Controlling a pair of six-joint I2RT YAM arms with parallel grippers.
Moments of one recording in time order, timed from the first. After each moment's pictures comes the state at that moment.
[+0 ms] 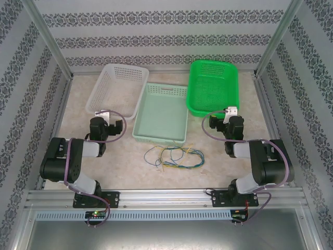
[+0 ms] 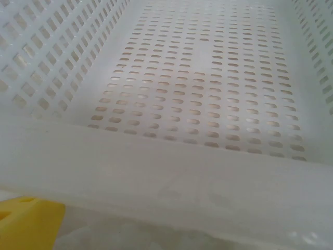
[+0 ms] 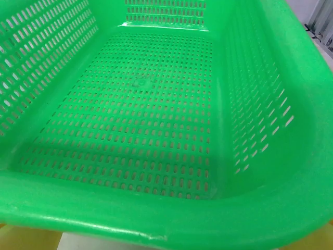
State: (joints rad) left arm -0.01 1.55 0.40 0.67 -0.05 -0.02; right arm 0.03 1.51 0.36 0.76 0.02 0.04
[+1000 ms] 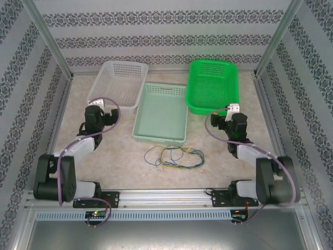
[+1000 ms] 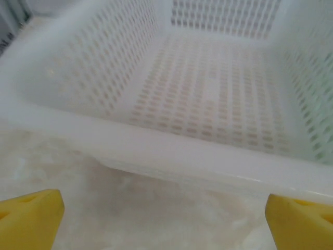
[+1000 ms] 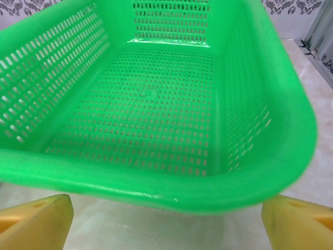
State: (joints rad) left arm -0.01 1.30 0.61 0.21 -0.11 -0.14; right arm 0.04 1.26 0.44 0.43 0.01 0.05
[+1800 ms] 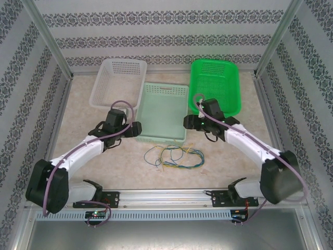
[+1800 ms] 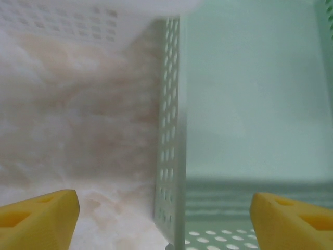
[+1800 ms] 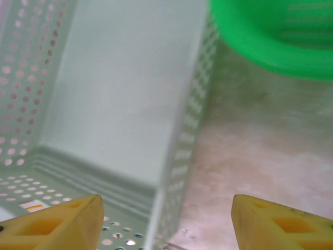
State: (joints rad) left arm -0.36 1.27 0.70 -0.26 0.02 -0.45; right arm 0.43 1.37 0.91 -0.40 -0.17 0.49
